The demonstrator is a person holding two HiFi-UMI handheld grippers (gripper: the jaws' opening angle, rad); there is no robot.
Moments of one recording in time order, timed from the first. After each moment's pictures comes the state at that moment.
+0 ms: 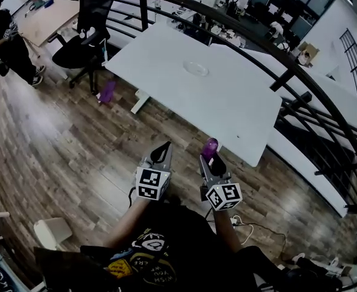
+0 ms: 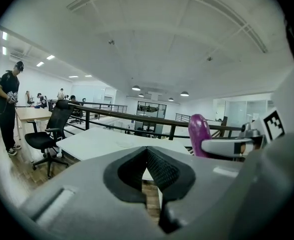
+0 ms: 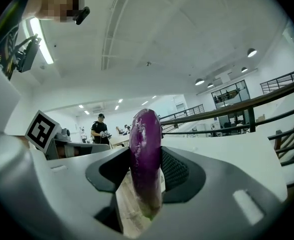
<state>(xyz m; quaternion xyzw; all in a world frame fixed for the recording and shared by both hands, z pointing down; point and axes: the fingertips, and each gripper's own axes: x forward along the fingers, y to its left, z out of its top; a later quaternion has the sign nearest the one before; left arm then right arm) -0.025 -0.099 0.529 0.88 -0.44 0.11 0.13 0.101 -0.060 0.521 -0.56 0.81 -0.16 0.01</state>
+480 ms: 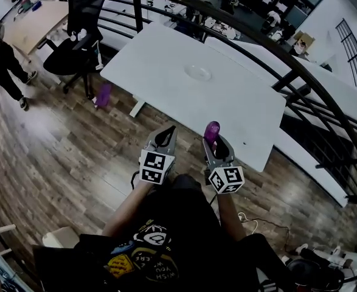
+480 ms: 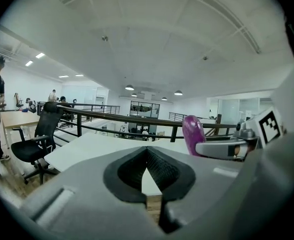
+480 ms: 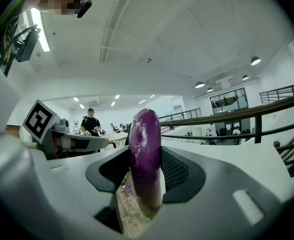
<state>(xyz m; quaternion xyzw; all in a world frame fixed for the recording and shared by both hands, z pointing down) -0.039 -0.241 0.523 0.91 -0.39 0.11 0.12 0.078 -0.200 0.522 -0.59 0.80 -0.13 -0.02</state>
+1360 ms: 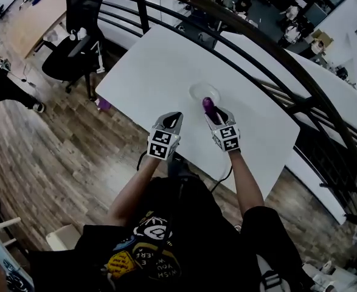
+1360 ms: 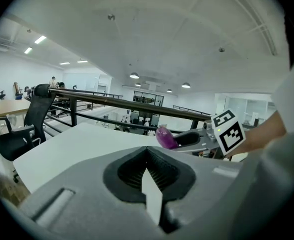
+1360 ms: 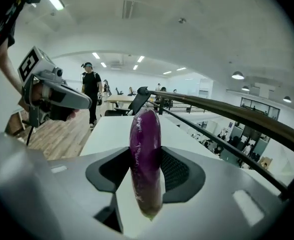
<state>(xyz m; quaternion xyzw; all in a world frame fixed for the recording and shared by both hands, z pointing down) 0.039 -0.515 0.634 0.89 -0.39 0.15 0.17 0.163 -0.538 0.687 -0.47 0.84 -0.09 -0.26</state>
